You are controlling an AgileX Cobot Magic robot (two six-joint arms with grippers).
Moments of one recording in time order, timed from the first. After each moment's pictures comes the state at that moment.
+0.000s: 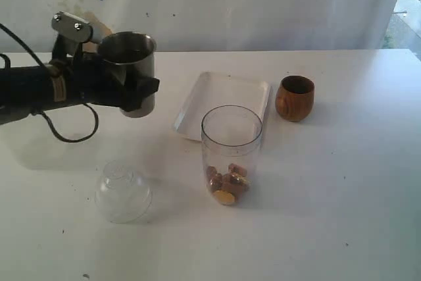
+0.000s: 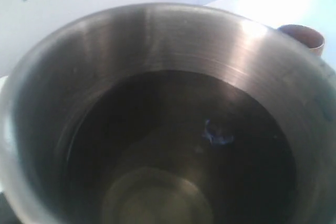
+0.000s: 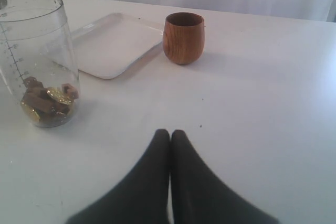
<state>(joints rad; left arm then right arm) -0.28 1.76 -0.90 0.88 -0.54 -0.67 0.11 0.00 -0.01 0.09 0.34 -0.07</state>
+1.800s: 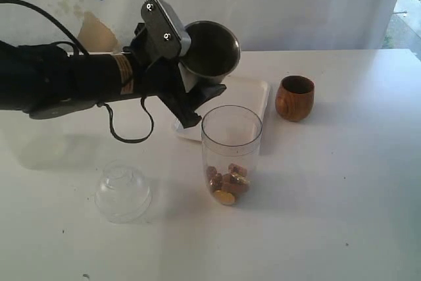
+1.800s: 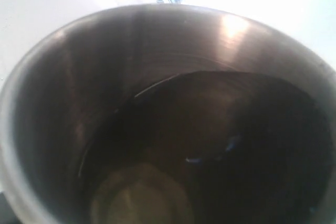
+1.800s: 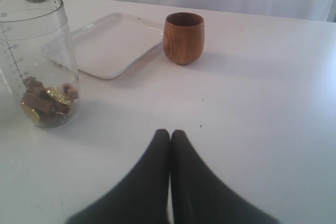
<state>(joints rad) -0.53 1.80 -1.05 0.87 -0.50 -0.24 0.11 0.00 -0.01 0.09 0.34 -0.07</state>
